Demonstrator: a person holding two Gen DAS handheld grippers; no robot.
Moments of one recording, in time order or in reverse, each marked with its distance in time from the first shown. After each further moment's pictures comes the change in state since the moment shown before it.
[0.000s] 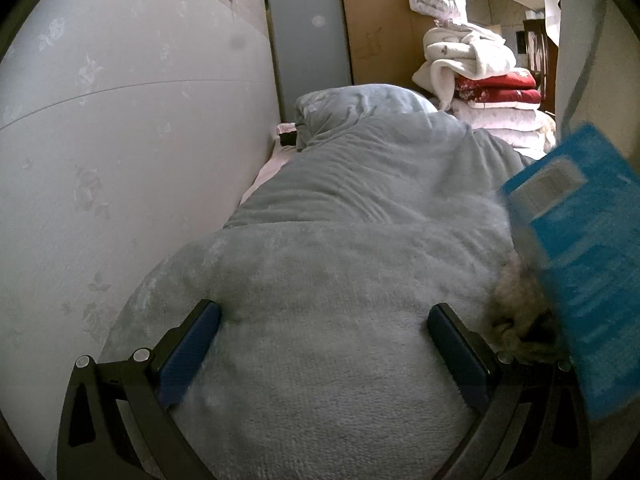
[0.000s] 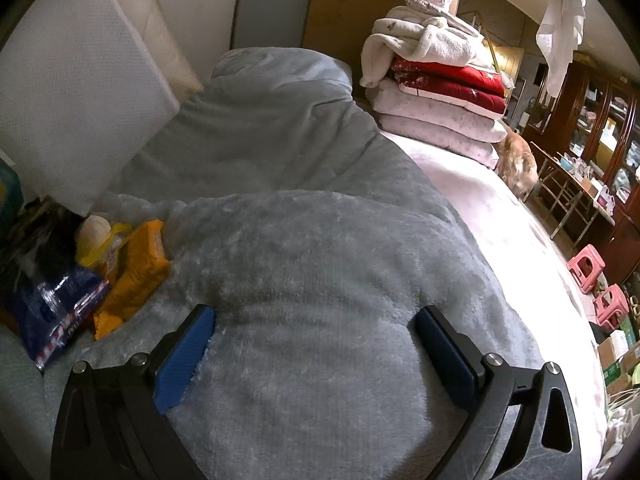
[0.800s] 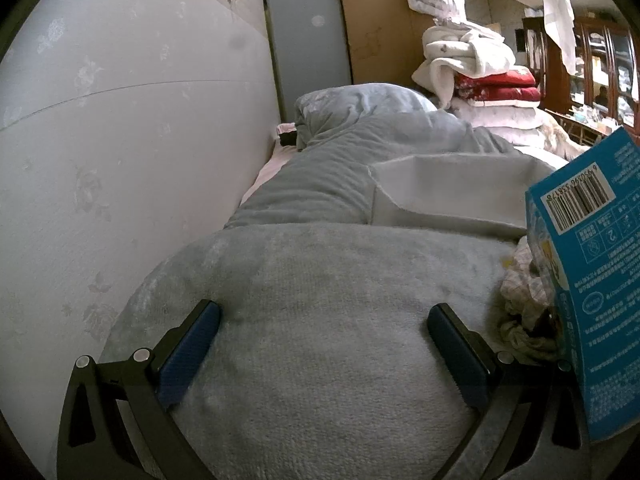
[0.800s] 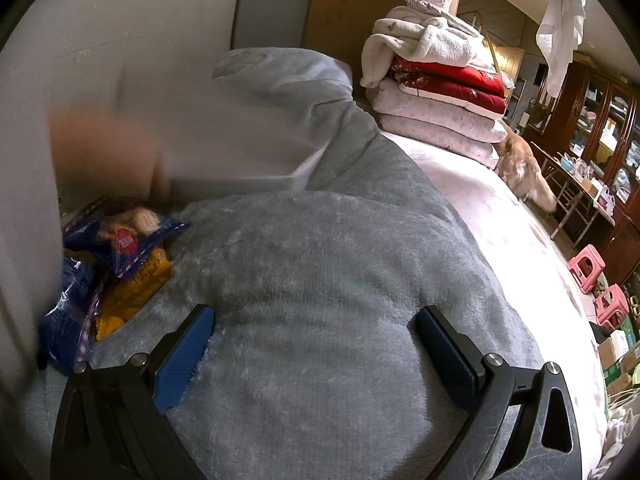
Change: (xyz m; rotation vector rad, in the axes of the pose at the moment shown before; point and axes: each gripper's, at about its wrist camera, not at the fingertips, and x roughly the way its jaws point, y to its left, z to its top) left arm 0.001 -0.001 -0.001 0.011 0.003 0.005; right arm 0.001 0.000 -0.001 -0.005 0.002 0.002
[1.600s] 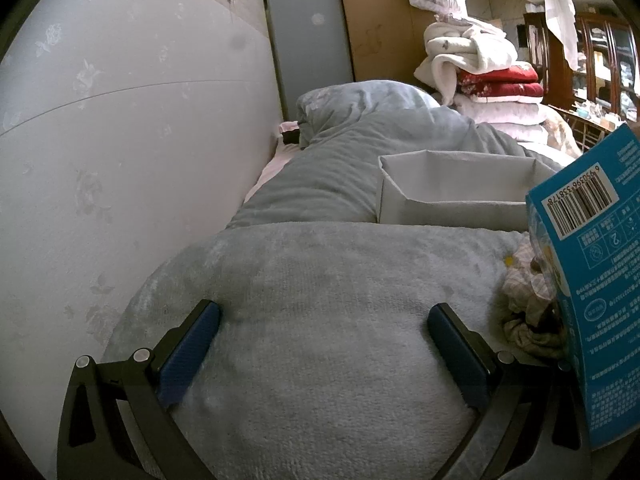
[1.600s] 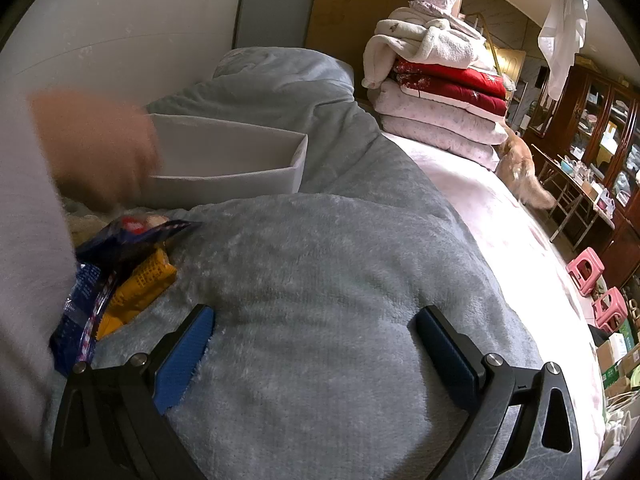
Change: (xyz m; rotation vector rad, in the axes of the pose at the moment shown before) left arm 0.000 -0.001 0.000 0.008 0.008 0.017; right arm 0.003 0.000 -0.001 -0.010 -0.003 -0.001
